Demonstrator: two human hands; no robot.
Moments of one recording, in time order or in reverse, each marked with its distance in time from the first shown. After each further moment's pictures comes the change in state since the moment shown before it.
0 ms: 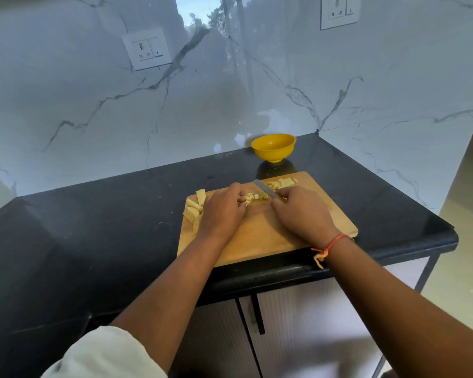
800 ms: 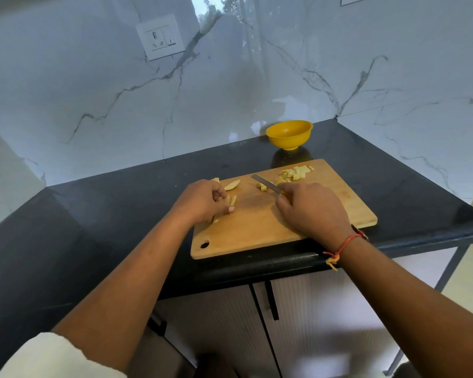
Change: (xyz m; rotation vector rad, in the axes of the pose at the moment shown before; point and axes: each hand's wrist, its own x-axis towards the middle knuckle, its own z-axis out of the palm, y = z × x) left_hand -0.004 -0.024 -0.077 0.078 -0.403 -0.337; right_hand -0.011 0.005 0.014 -0.139 0.044 -0.235
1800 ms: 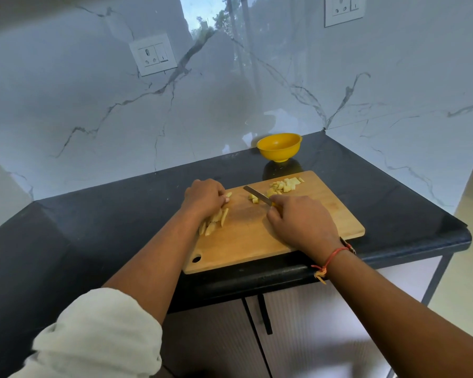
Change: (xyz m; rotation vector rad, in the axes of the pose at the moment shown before) left_hand 0.065 0.003 0.020 0.177 0.104 0.058; right_hand 0.000 0.001 0.002 0.005 -0.001 0.007
